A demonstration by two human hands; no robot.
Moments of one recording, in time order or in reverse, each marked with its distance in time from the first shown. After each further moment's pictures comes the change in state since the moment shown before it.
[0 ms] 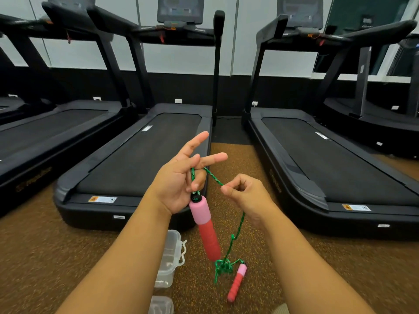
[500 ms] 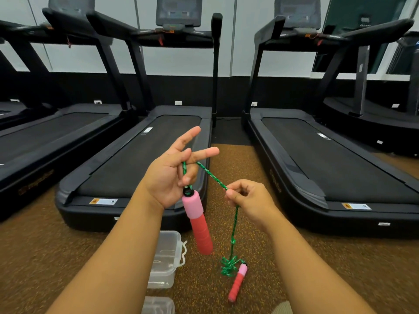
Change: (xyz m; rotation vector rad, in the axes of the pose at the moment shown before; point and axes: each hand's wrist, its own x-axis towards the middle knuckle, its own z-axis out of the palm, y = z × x) left_hand 0.001 0.013 0.000 0.017 0.028 0.022; right_hand -0.007 0.010 -0.013 -0.087 -0.004 -0.038
